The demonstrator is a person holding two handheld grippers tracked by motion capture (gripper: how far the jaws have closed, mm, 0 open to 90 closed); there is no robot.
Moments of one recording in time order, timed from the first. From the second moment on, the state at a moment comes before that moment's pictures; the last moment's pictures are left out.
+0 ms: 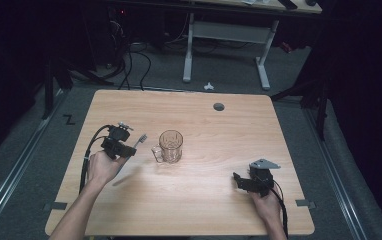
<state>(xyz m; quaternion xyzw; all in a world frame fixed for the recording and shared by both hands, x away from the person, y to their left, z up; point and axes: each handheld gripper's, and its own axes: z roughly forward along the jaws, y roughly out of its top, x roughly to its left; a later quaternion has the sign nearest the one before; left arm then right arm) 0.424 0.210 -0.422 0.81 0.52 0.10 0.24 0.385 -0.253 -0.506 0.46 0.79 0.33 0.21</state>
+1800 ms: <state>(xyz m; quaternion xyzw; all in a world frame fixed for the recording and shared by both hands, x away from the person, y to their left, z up) 0.404 0.190 -0.388 0.79 0.47 0.14 0.36 0.384 -0.253 -0.506 0.46 0.79 0.33 0.21</state>
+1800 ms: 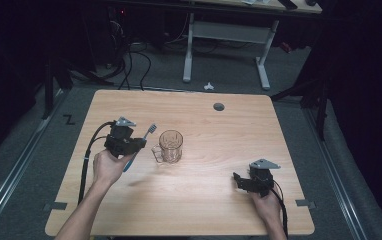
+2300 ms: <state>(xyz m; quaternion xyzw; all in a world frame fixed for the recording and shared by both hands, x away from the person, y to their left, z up) 0.406 0.178 -0.375 0.79 0.45 0.16 0.38 0.384 -0.253 -0.506 0.47 0.79 0.33 0.21</state>
